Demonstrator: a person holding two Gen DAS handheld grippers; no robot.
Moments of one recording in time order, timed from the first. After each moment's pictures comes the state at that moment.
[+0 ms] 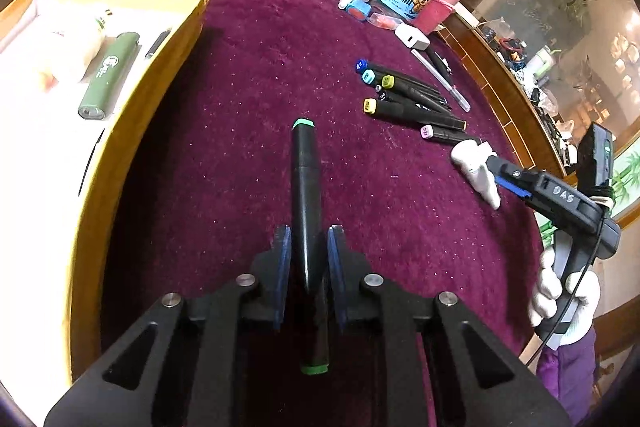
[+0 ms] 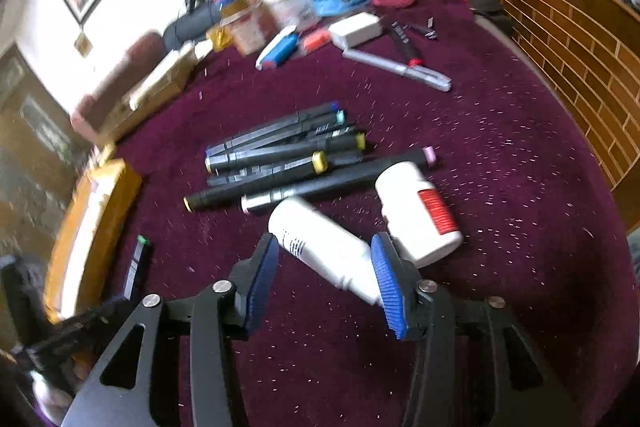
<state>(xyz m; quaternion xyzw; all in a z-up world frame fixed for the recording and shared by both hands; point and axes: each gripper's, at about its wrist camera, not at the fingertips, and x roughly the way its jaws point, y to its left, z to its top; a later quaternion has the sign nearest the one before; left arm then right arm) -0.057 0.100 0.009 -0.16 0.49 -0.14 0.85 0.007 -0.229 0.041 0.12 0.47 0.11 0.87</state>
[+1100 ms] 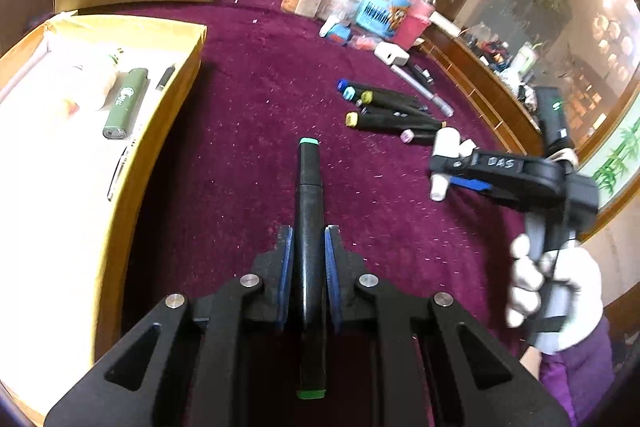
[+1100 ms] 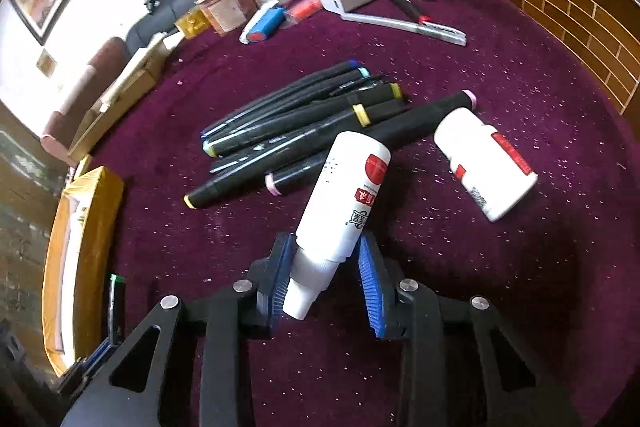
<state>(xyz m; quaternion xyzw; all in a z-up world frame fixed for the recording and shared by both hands) -0.089 0.101 0.026 -0.14 0.43 -0.15 0.88 0.003 -0.187 0.026 0.17 0.50 0.05 0.85</state>
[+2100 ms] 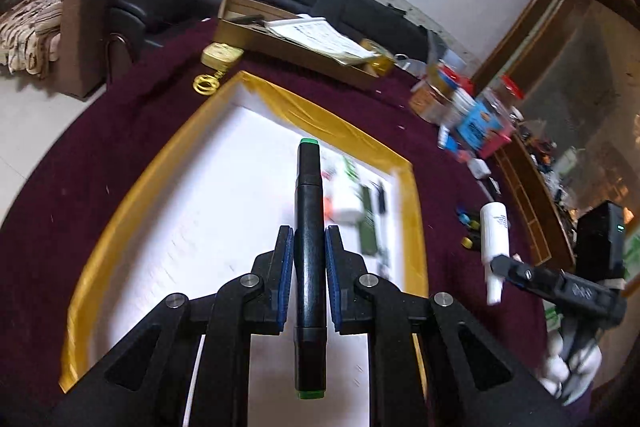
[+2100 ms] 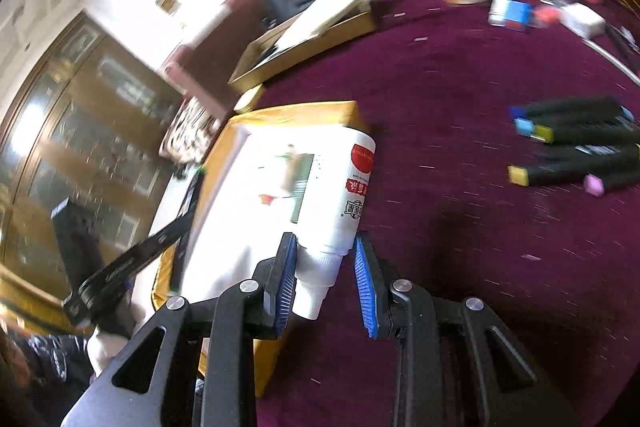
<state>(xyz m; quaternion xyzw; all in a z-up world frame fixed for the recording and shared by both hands) -0.062 0.308 0.063 -0.23 0.39 -0.03 0.89 -0.001 0.006 0.081 0.15 0.50 0.29 0.80</state>
